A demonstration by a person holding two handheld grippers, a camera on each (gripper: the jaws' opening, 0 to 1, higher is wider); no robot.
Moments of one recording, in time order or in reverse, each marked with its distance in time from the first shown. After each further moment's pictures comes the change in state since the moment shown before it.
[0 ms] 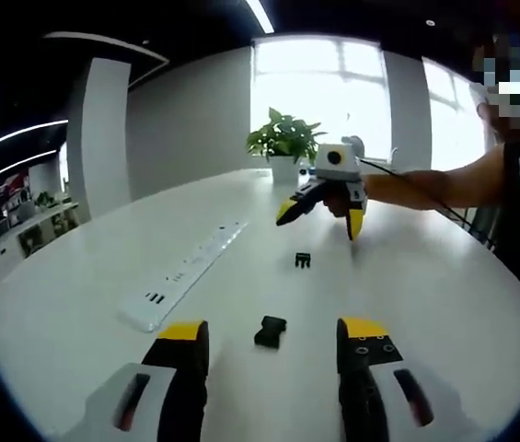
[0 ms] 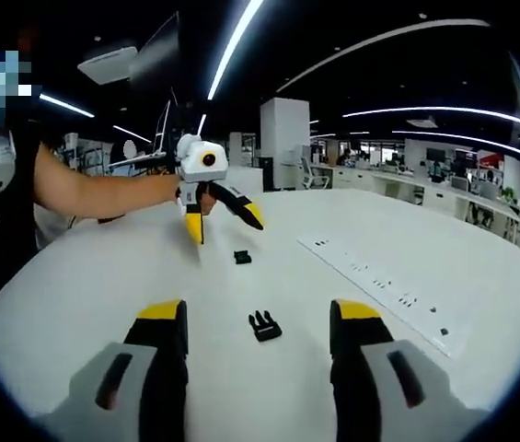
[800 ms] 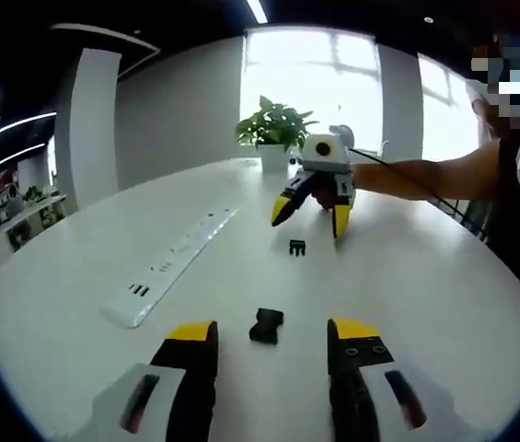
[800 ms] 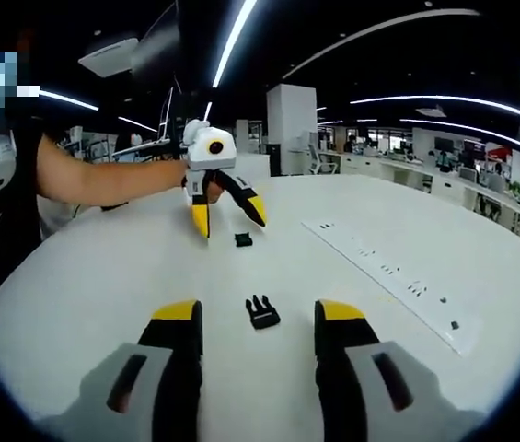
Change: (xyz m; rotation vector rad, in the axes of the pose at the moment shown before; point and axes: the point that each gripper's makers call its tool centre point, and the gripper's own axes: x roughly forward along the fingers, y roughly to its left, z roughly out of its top) left arm 0.014 -0.003 -0.011 -0.008 0.049 -0.060; right arm 0.006 -0.001 -0.015 0.001 0.055 0.046
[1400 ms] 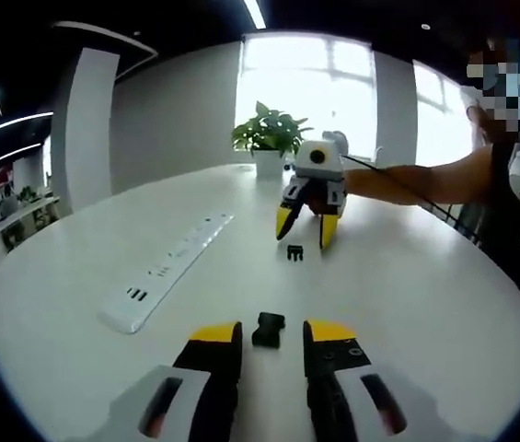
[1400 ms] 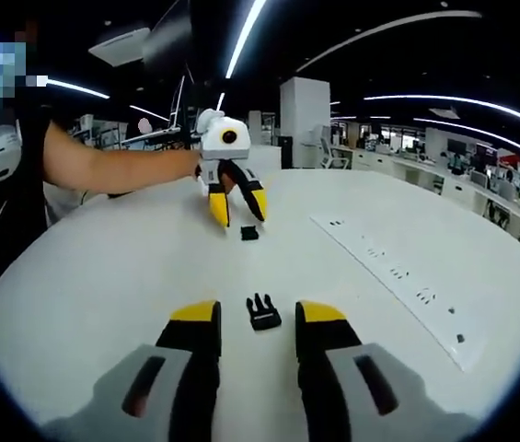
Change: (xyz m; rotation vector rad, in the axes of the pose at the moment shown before) left arm -0.001 0.001 0.002 0.003 -0.030 -0.051; right arm 0.008 0.000 -0.003 -0.044 0.043 0.053
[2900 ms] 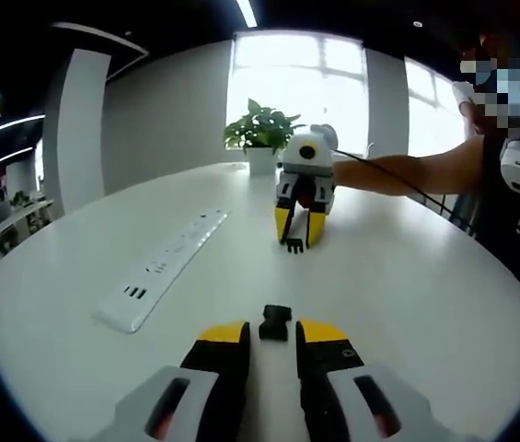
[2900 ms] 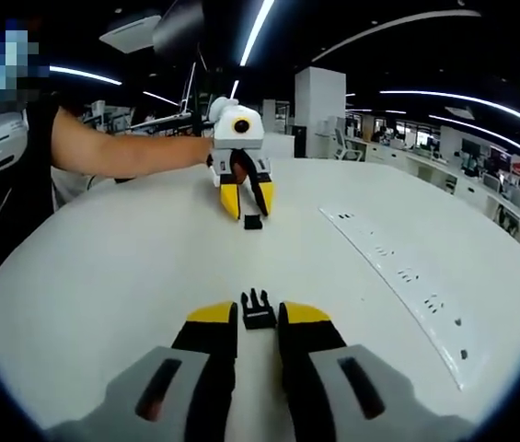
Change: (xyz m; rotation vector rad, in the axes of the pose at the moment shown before) left arm 0.002 0.008 -0.006 0.022 0.007 -0.026; right arm 0.009 -0.005 -0.008 -0.044 0.058 0.054
